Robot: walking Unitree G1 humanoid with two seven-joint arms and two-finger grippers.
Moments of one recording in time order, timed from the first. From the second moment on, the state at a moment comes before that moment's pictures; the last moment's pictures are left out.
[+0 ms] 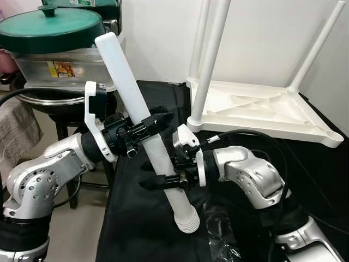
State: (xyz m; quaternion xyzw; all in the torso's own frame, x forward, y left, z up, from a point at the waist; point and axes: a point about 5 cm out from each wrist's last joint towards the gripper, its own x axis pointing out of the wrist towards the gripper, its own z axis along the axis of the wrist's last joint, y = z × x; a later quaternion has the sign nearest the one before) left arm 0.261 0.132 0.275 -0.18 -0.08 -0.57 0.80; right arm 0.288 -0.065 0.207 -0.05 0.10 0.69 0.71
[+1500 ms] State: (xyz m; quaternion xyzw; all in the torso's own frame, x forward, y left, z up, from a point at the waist) left arm 0.269 0.189 0.238 -0.11 -0.12 -0.20 0.97; right arm 0.332 -0.133 0.249 0.04 -0.04 0.27 0.96
